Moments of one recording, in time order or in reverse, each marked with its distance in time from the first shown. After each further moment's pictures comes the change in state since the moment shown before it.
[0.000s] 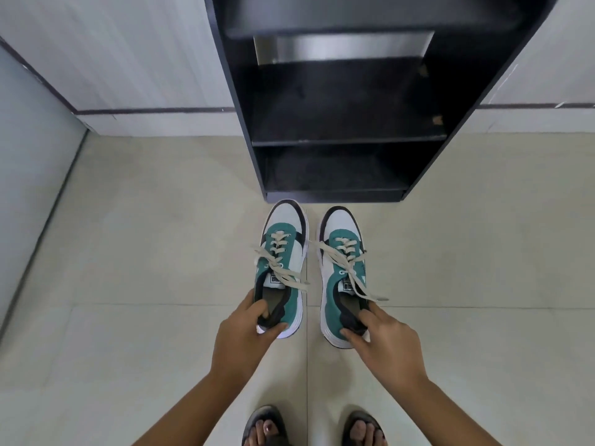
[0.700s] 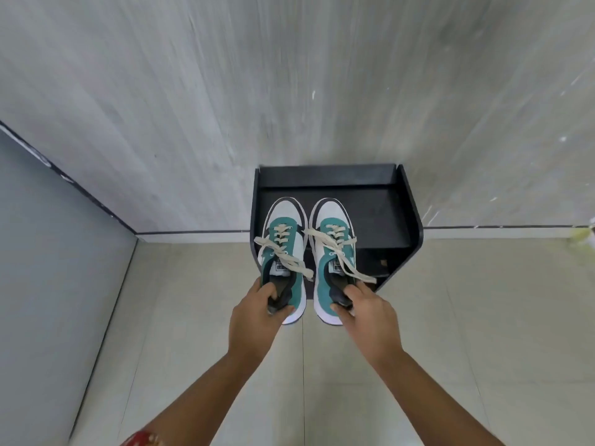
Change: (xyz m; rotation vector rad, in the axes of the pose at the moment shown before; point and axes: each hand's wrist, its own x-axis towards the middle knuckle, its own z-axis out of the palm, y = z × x) left_hand 0.105 0.262 -0.277 -0.073 0.110 0.021; right_hand 0.136 -0.103 -0.360 0.062 0.104 0.037
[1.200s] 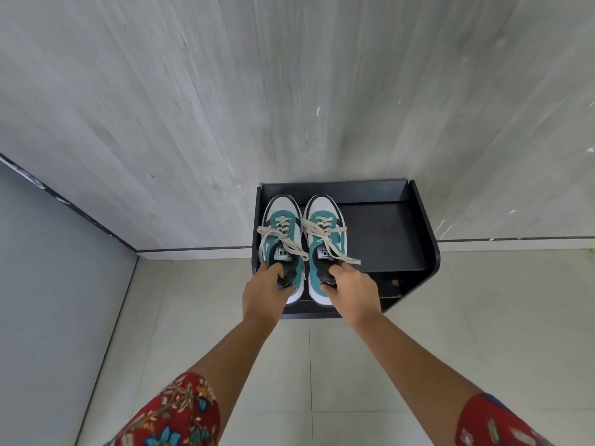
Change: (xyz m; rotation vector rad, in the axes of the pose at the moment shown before) left_hand 0.114 -0.001 0.021 0.121 -0.001 -0.063; right_hand 0.116 -0.013 0.028 -0.032 -0.085 -0.036
